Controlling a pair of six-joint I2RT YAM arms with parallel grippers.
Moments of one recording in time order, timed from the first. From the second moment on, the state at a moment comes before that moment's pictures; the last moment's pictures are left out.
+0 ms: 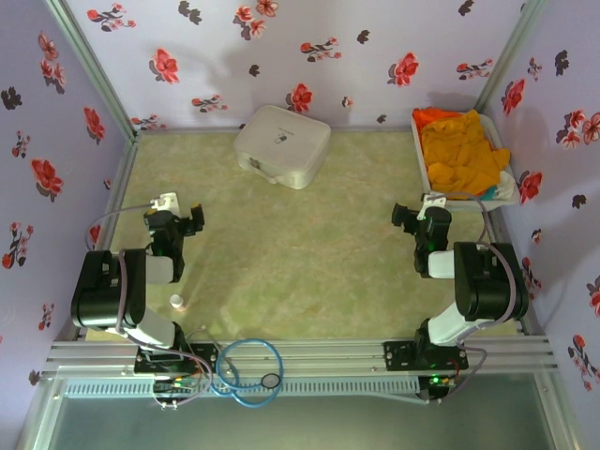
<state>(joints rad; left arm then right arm) 0.00 1.53 0.37 0.82 -0.15 -0.04 -0.01 1.56 0.39 0.77 0.07 0.13</state>
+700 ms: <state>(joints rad) -0.12 1.30 0.72 0.19 -0.39 -0.14 0.07 1.34 0.87 -0.03 0.45 0.35</state>
